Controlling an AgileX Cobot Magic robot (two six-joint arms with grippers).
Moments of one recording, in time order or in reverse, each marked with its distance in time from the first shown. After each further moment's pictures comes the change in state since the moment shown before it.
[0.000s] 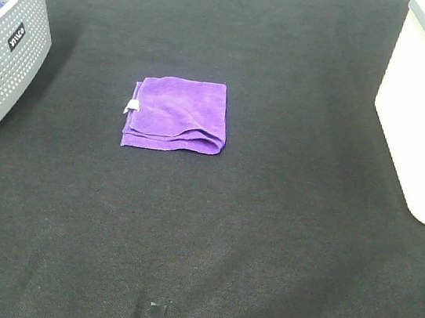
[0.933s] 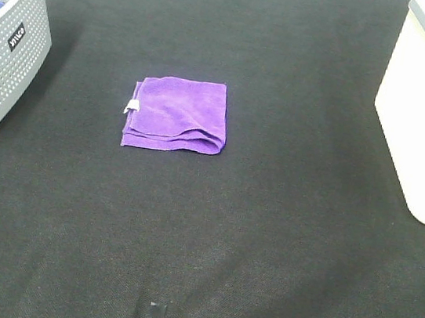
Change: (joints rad) left arm 0.000 0.000 0.000 0.000 0.000 0.000; right arm 0.000 0.000 0.000 0.000 0.000 0.000
